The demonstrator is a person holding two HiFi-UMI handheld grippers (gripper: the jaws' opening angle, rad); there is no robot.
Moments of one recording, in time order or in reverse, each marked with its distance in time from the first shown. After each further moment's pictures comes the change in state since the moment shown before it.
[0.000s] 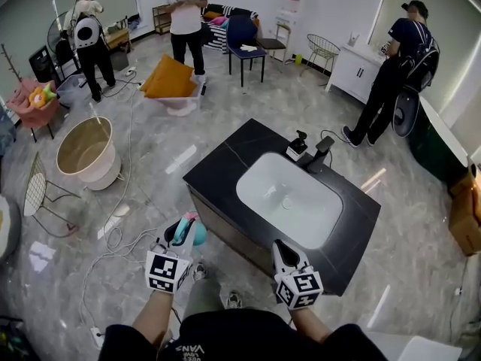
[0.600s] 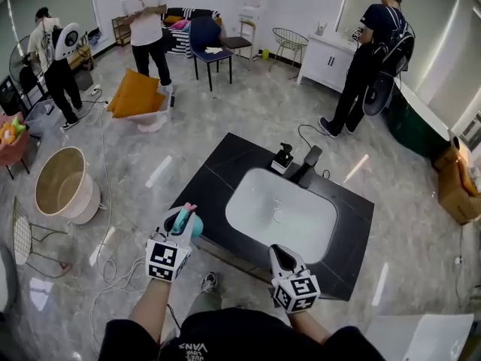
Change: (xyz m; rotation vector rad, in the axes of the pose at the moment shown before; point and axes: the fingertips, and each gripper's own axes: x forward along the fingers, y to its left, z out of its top) left arm 0.146 0.063 0.017 0.074 0.000 -0.183; right arm 0.073 -0.031 0.021 0.062 0.005 -0.158
